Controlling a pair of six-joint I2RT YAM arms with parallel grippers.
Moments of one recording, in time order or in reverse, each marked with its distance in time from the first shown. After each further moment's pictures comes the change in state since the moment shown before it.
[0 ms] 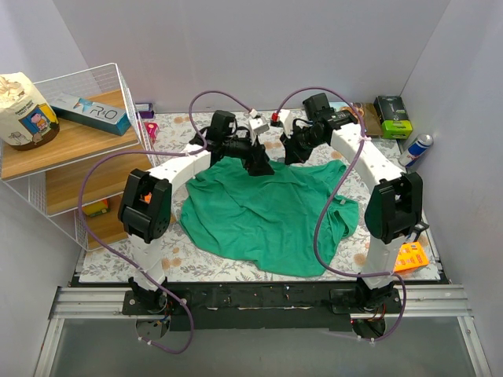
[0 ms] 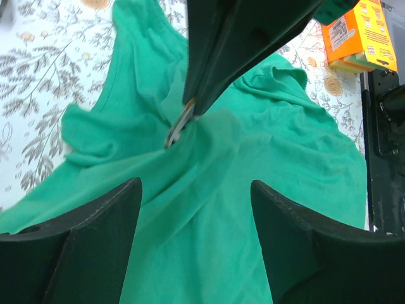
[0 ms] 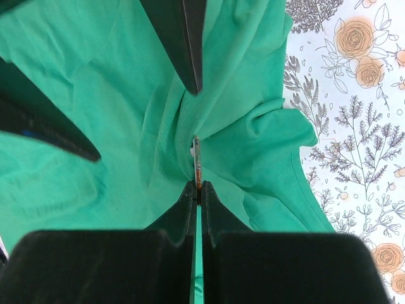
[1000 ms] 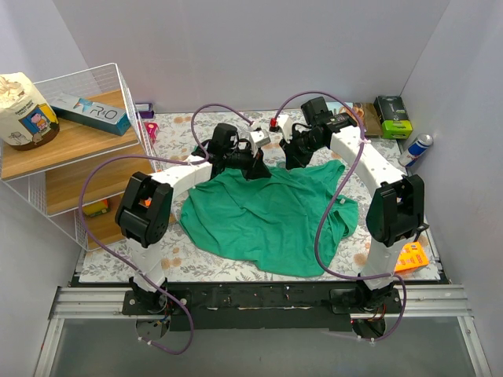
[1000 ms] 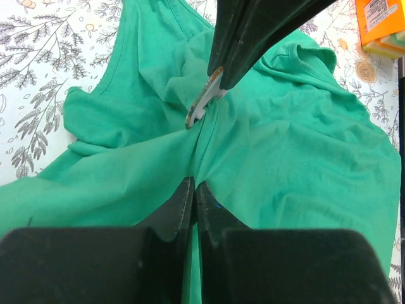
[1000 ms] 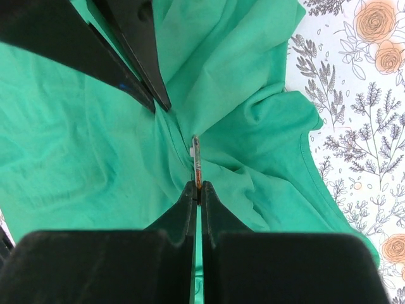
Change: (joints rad) left arm -0.047 -0.032 -0.165 0.162 -0.103 -0.002; right arm 0.020 -0.034 -0.037 -0.025 0.032 -0.004
